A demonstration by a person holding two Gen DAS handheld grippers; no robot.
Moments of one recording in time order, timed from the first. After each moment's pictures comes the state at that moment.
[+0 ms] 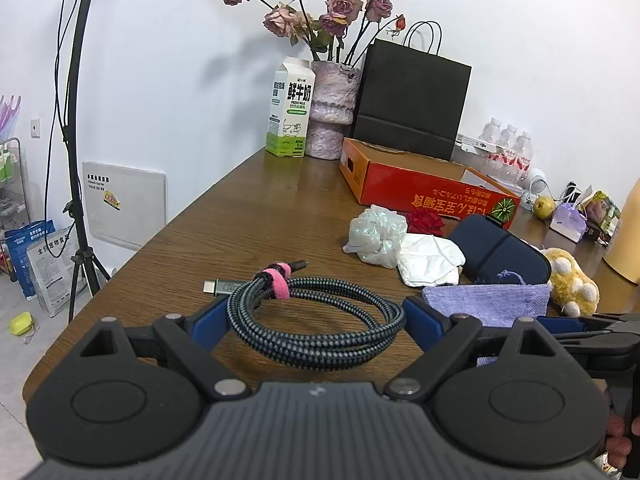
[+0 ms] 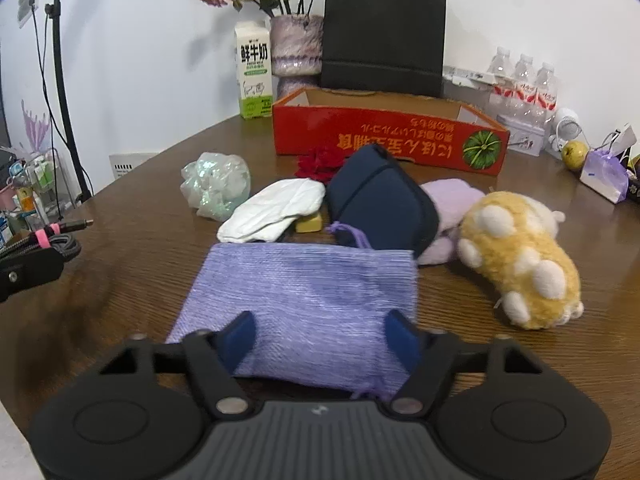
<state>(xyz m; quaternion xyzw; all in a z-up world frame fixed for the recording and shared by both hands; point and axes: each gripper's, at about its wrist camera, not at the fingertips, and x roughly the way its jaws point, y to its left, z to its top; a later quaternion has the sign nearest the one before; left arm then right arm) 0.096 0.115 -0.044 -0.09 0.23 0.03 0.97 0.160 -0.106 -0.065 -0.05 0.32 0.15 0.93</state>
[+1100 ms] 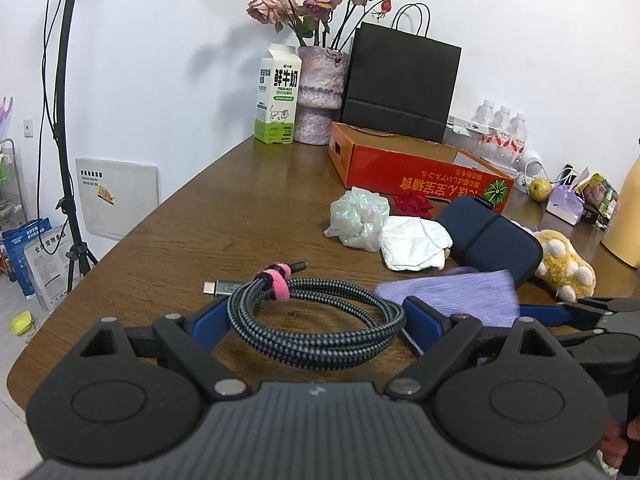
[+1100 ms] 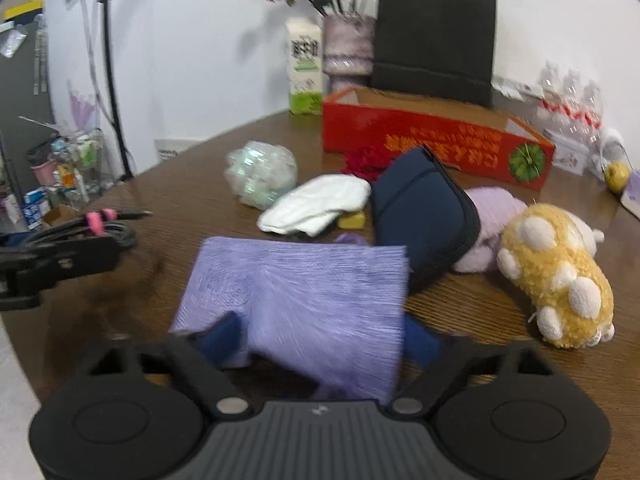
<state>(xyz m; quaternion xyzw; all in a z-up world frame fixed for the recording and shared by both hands) 0.102 0.097 -0.049 -0.08 0.25 0.02 0.97 0.156 -0.099 -0.068 -0.07 0.31 0.23 0.92</state>
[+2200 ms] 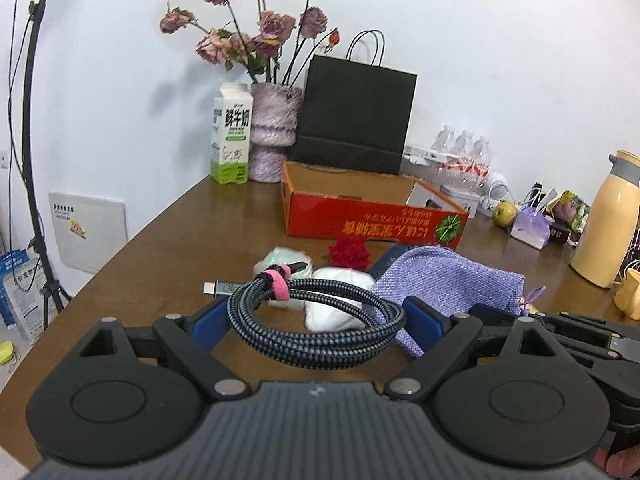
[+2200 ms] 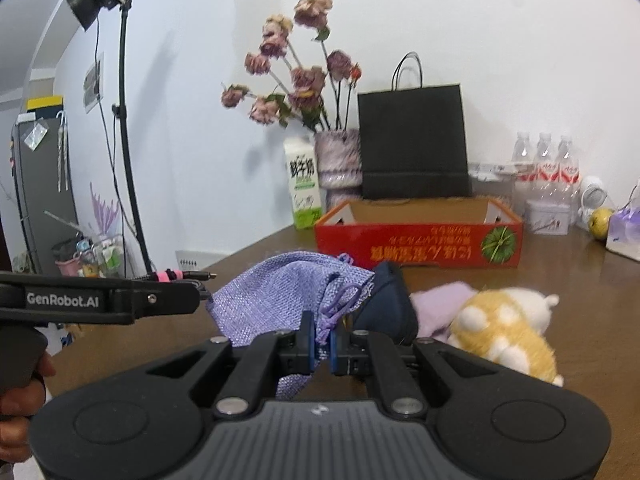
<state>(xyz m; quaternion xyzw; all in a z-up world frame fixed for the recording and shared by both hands) 0.122 0.041 -0.001 -0.07 0.21 -0.01 0.98 0.130 -0.158 -0.024 0.02 0.17 0.25 0.95</state>
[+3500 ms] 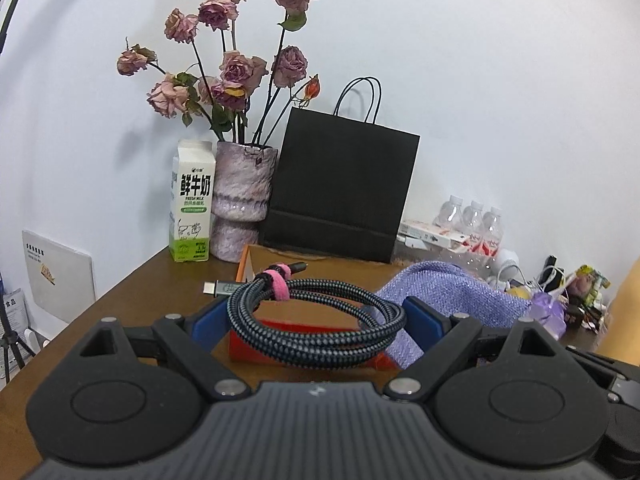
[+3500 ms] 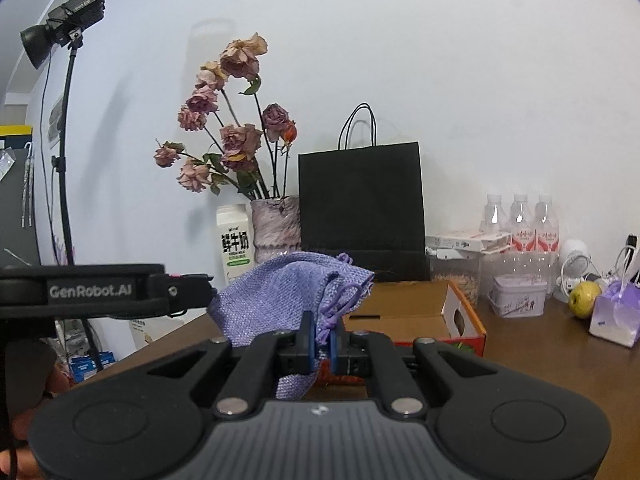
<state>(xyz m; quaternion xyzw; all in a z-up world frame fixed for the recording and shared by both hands) 0.276 -0.008 0.051 -0.09 0.14 0.00 0.99 0.271 -0.183 0.030 0.02 0.10 0.20 0.97</state>
